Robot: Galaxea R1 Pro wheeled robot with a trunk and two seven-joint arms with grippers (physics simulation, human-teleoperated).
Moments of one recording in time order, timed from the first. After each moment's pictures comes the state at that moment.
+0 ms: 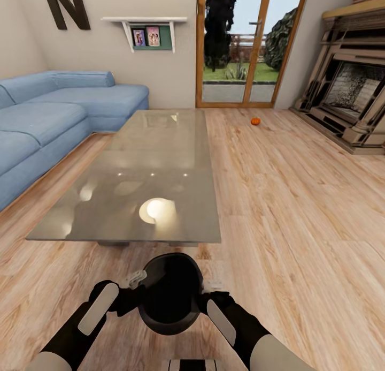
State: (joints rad) left arm -0.47 0.12 -0.26 -1.03 1.09 0.76 0.51; right arm -0.60 0.17 0.54 -0.62 -0.63 0.47 -0.26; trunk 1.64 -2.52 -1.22
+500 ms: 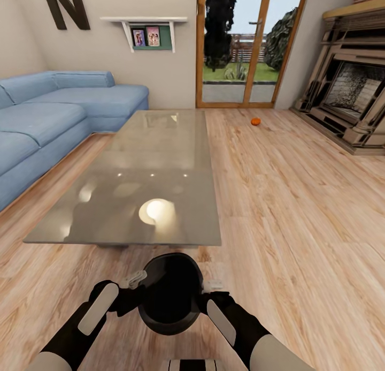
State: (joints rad) left arm -0.47 0.12 -0.26 -1.03 1.09 0.76 0.51; right arm -0.60 0.17 0.54 -0.62 -0.63 0.47 -0.26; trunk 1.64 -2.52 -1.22
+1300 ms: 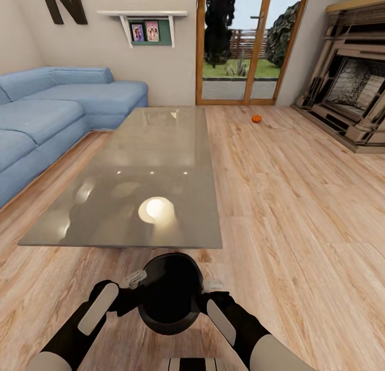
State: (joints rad) left arm -0.47 0.12 -0.26 -1.03 1.09 0.76 0.51; right arm -0.60 0.17 0.54 -0.62 -0.63 0.47 -0.26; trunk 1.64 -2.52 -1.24
